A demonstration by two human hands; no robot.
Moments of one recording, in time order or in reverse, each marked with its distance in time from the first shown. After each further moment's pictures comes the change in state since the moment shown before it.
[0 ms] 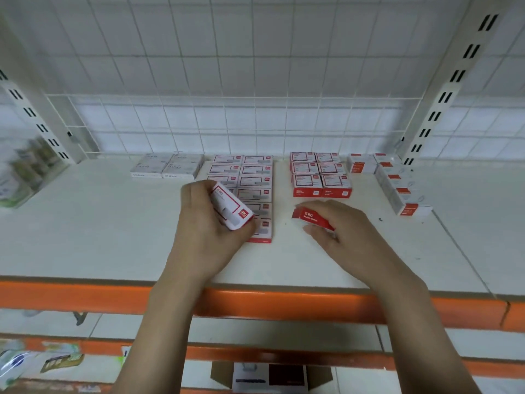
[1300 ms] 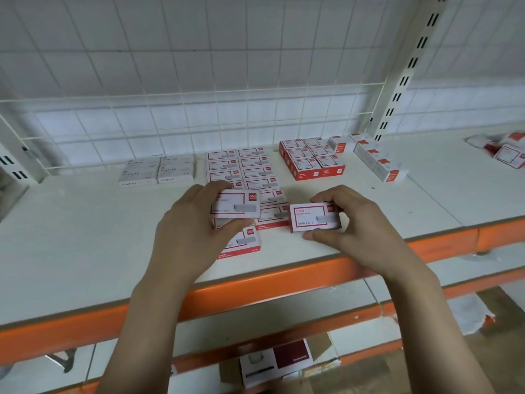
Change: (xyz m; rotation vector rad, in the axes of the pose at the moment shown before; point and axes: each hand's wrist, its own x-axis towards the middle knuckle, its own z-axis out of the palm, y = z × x) left_hand 0.019 -0.044 -0.070 0.164 -0.286 0.221; right_hand -0.021 -0.073 0.027 0.099 0.225 0.210
